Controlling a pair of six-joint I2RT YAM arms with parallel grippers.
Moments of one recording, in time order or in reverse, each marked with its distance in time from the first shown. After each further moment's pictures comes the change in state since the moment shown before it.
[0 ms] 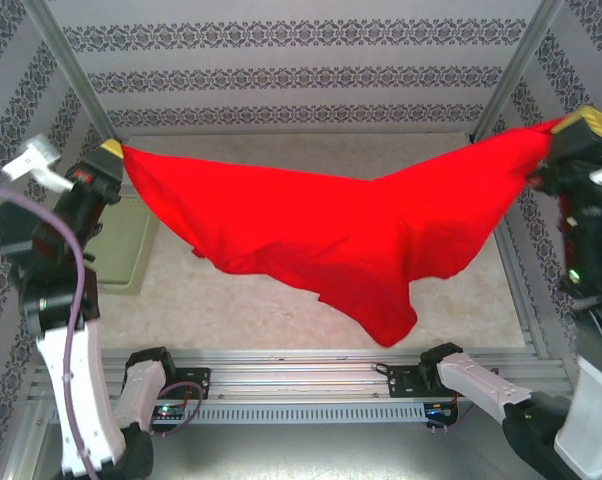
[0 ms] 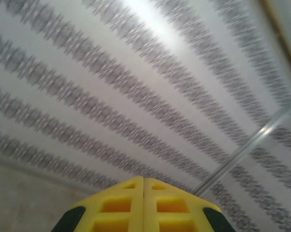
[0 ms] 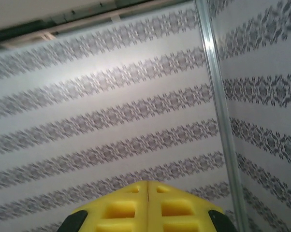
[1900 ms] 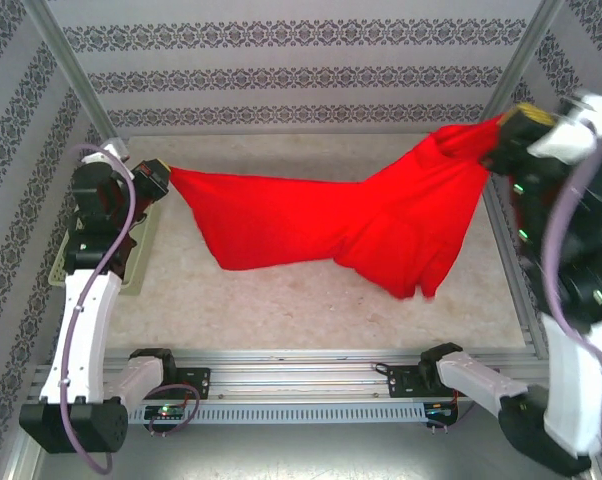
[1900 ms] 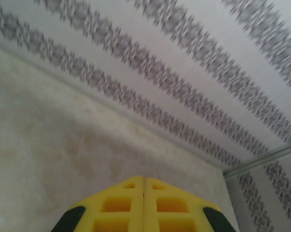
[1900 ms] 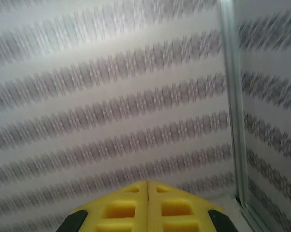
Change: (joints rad) left arm -0.217 0.134 -0.163 -0.079 -0.224 0.128; right arm -0.026 0.051 -0.147 0.012 -0.044 0.074
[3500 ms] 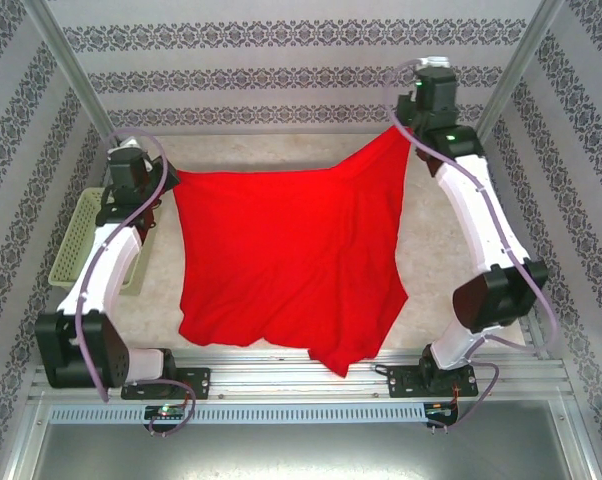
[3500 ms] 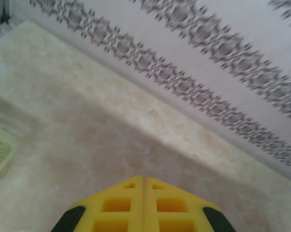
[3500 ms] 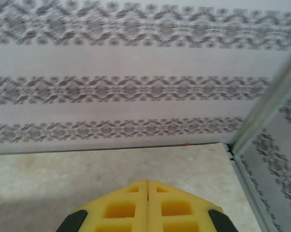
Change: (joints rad) left arm 0.000 0.380 -0.025 0.219 -0.220 0.097; right arm -0.071 0.672 0.043 0.201 -0.064 -0.148
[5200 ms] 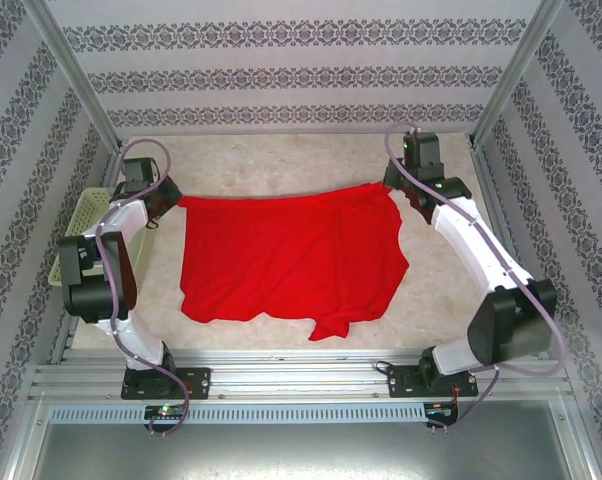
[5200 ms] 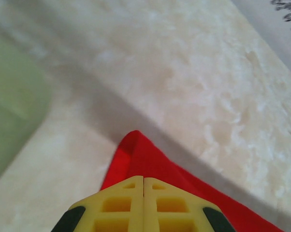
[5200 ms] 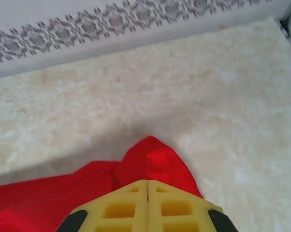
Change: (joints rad) left arm 0.115 0.356 0.035 -0.033 0.125 -0.029; right arm -0.027 -0.277 -0.632 0.060 -0.164 0.317
